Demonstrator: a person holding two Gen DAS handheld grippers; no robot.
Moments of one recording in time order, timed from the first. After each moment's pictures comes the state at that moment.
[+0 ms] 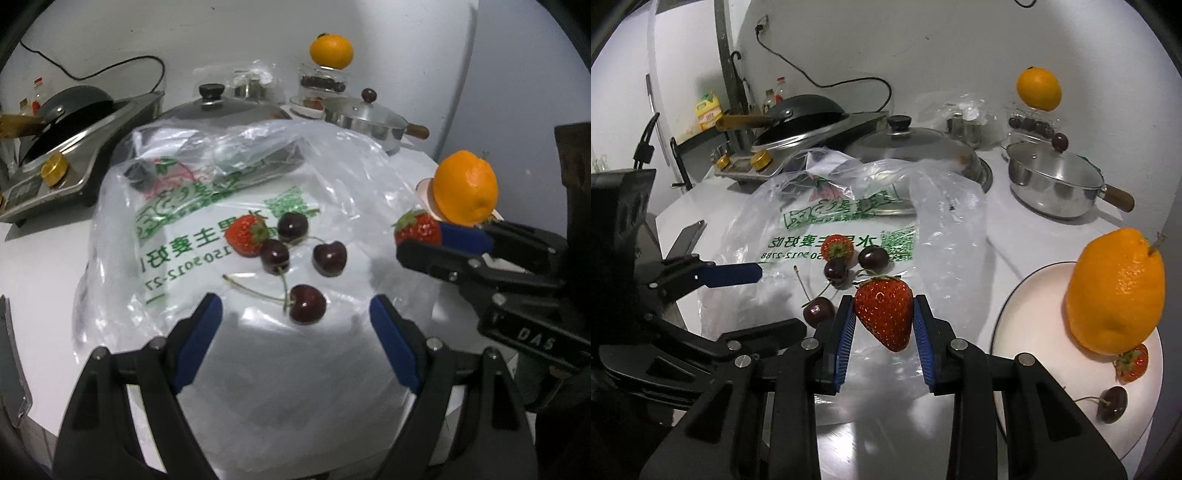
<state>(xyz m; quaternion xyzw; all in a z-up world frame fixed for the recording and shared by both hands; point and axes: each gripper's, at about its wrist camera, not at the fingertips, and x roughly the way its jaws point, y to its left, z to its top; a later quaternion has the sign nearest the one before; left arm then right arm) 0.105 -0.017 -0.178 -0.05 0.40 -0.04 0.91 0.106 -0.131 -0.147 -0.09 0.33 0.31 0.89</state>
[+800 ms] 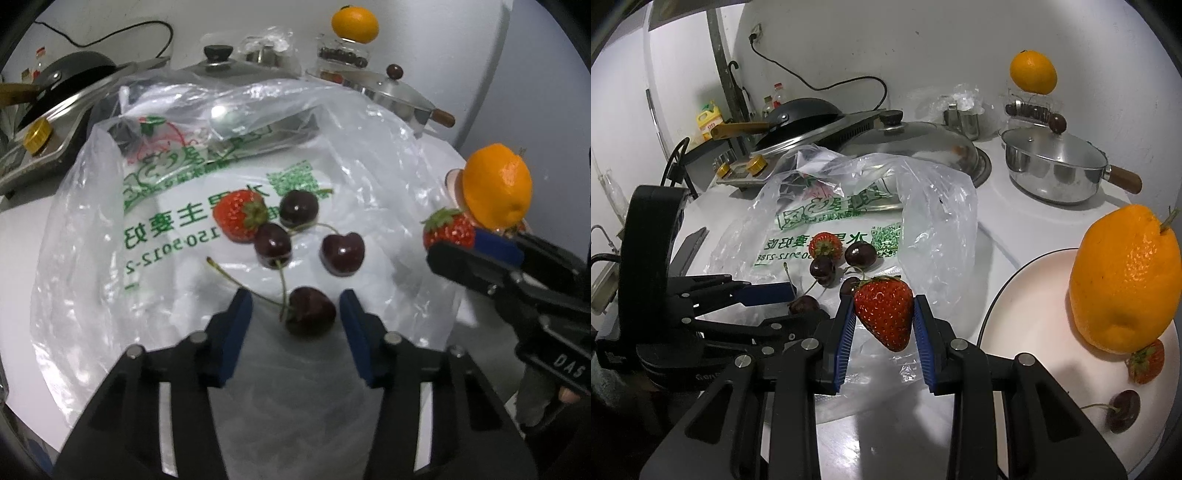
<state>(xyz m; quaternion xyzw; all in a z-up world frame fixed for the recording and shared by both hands) 0.133 -0.019 -0.204 -0.08 0.44 -0.02 0.89 0.121 -0.145 -0.158 -0.06 0.33 0.33 0.88</state>
